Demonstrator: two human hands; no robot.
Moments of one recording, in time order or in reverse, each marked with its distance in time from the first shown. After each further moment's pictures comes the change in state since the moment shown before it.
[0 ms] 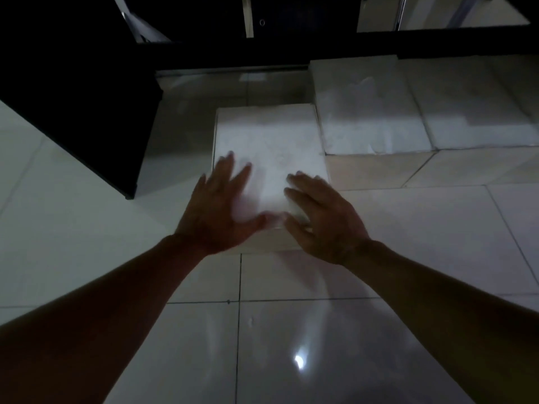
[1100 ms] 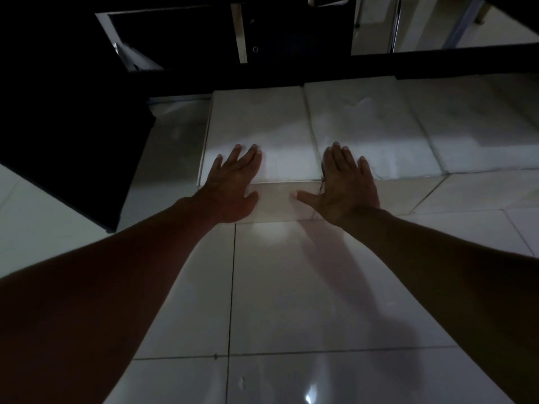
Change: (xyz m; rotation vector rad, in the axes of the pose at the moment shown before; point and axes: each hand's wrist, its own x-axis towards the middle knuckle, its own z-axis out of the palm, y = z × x) left_hand 0.119 -0.020 0.022 0.146 -0.180 0.073; right_hand 0.079 0.084 0.004 -0.359 -0.286 0.478
